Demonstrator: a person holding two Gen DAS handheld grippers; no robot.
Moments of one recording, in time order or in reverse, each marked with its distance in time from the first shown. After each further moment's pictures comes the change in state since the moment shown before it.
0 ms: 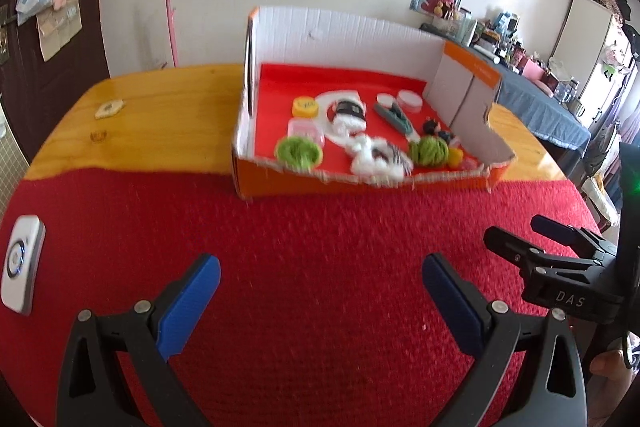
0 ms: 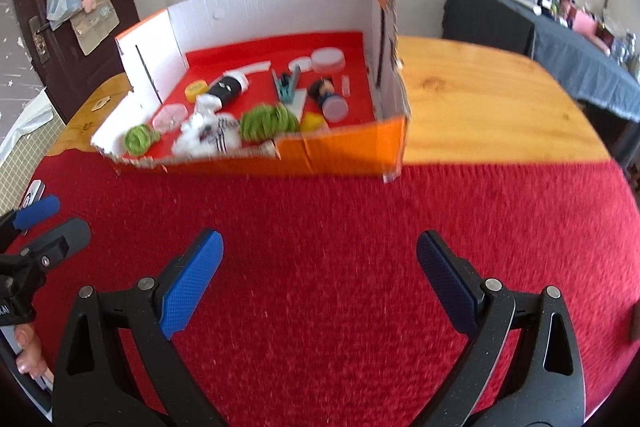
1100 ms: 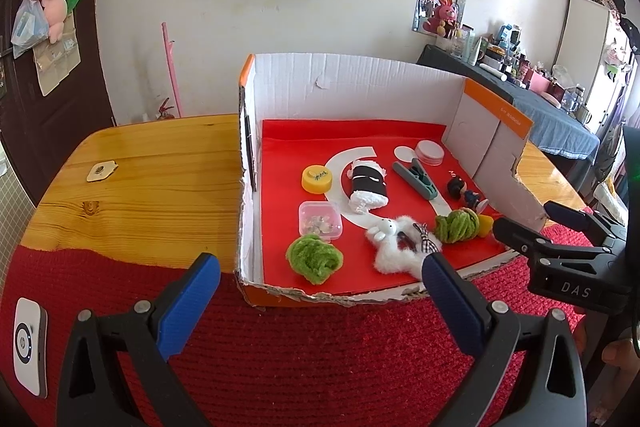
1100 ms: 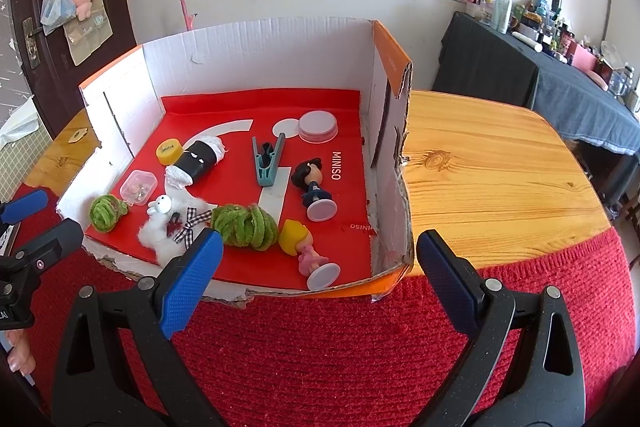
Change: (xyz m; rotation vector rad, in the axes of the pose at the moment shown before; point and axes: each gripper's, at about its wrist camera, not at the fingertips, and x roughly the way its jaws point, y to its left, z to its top) left arm 0.026 0.005 0.061 0.056 -0.113 0.038; right arm 0.023 0.003 0.067 -0.061 -0.109 -0.046
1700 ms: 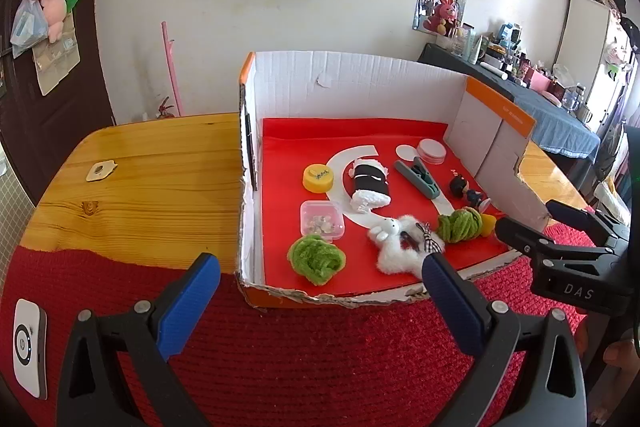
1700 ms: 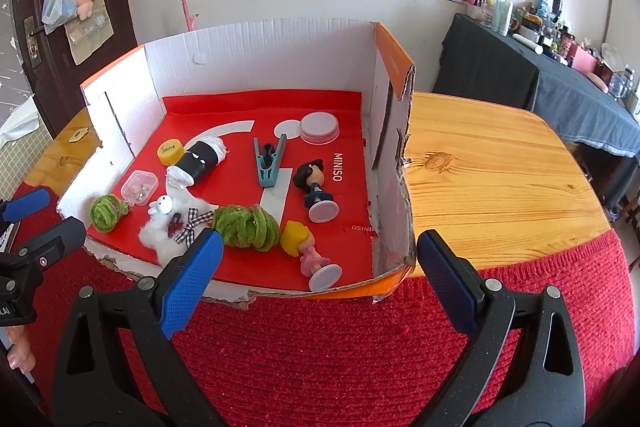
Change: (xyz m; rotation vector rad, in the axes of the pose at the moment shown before) left arm 0.004 0.002 0.000 0.002 0.004 0.003; right arm 0.001 0.002 -0.001 -0.007 -0.003 -0.004
